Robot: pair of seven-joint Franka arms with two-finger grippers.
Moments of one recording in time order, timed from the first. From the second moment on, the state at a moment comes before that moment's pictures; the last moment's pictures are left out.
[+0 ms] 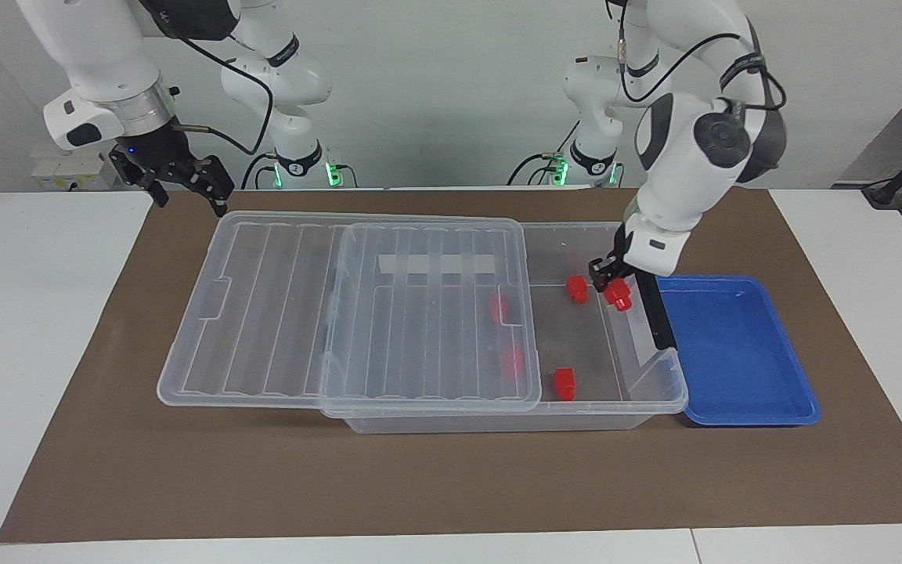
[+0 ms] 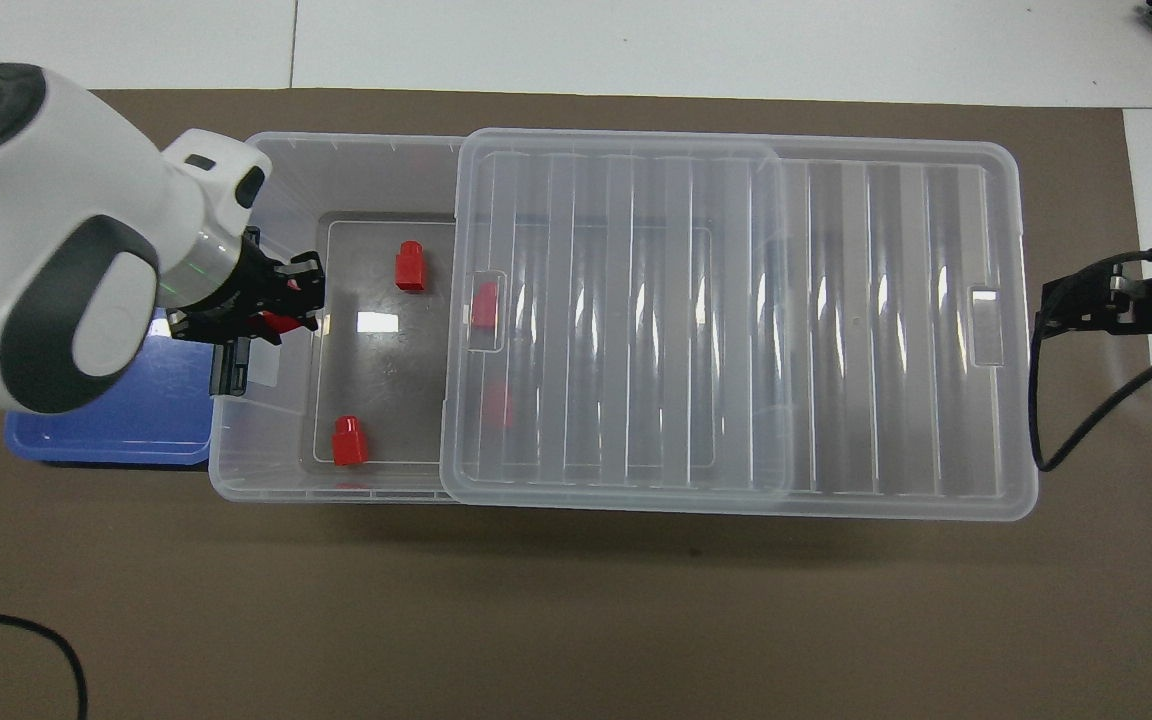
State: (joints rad) left arm -0.18 0.17 -0.05 -1.60 -0.10 1.66 -0.50; right arm -0.04 -0.01 0.05 -1.55 -0.03 1.52 0.23
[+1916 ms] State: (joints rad) left arm 0.21 0.29 -0.06 -2.01 -0.02 2.38 0.25; right arm -0.21 -0.05 0.05 -2.04 -0.01 2.10 0.15
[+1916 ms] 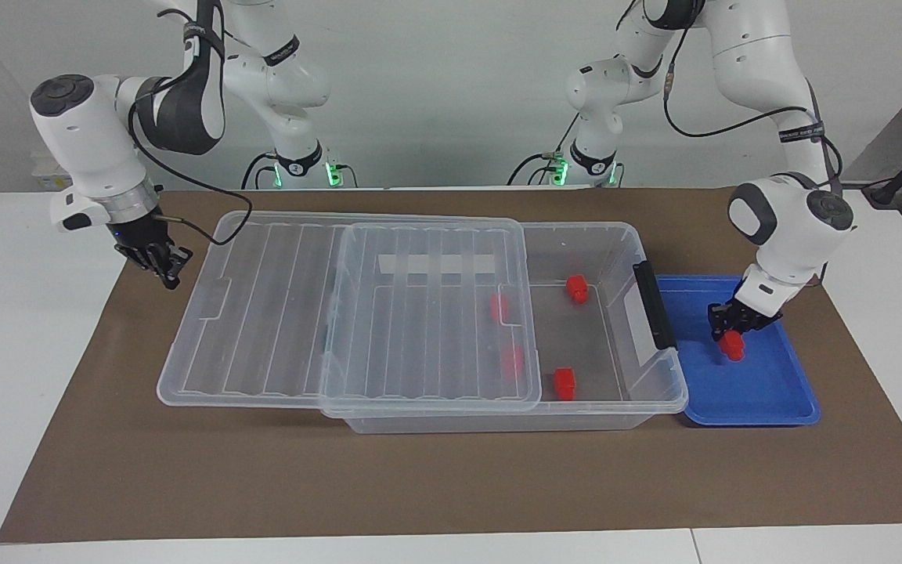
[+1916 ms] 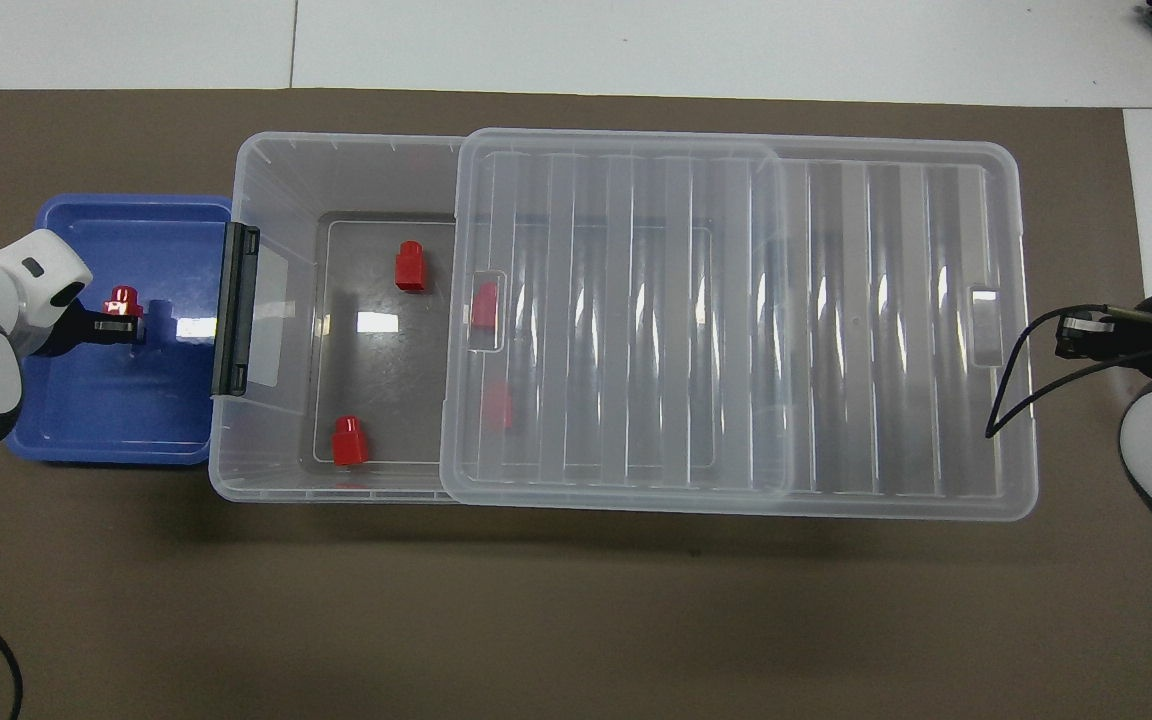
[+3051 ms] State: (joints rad) left arm 0.21 0.26 -0.06 -2.00 -0.02 2.28 0.25; right arm 0.00 -0.05 0.05 -2.07 0.02 2.18 0.19
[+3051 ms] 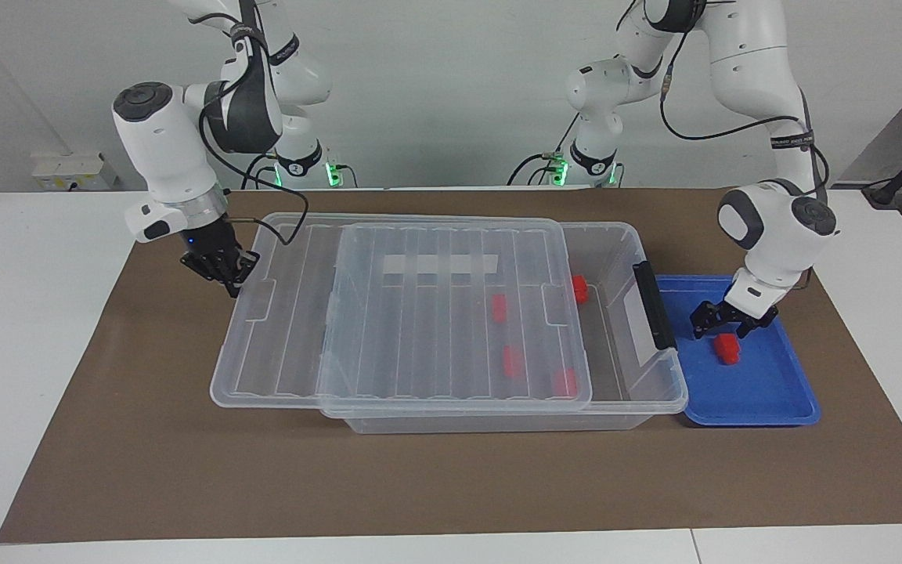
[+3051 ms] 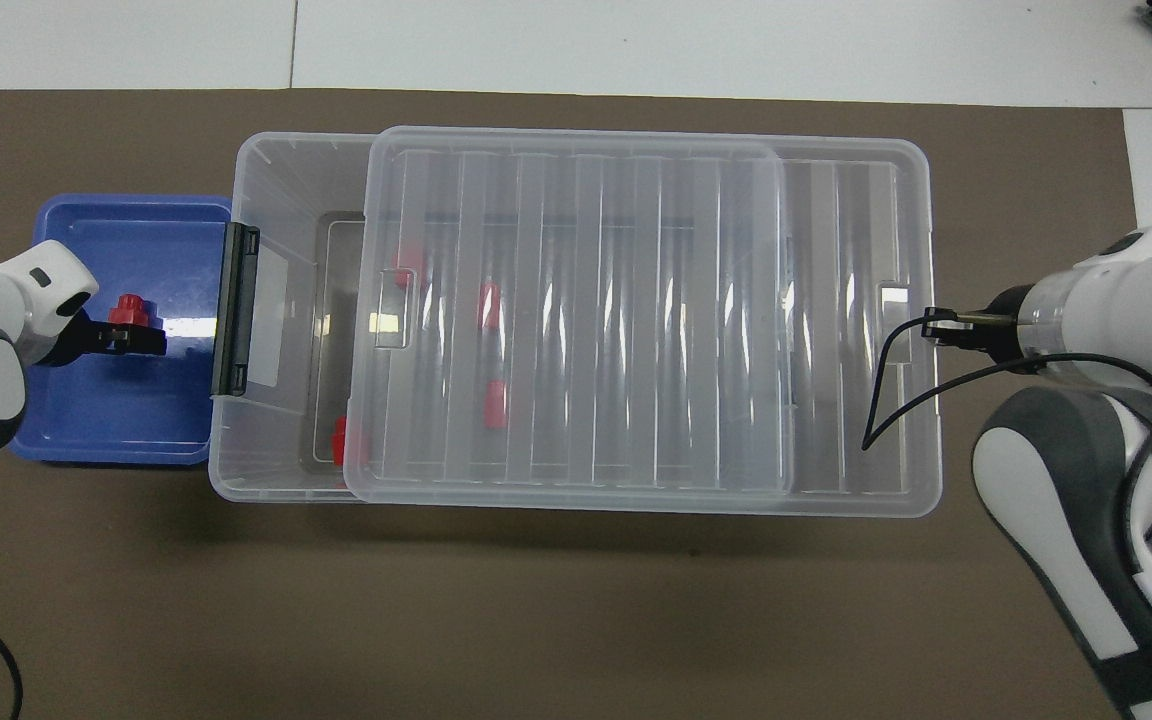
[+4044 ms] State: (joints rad) left arm 0.21 -0.12 -0.07 -1.77 -0.02 1.65 0.25; right arm 0.18 -0.05 0.06 -2.07 0.02 2.20 0.27
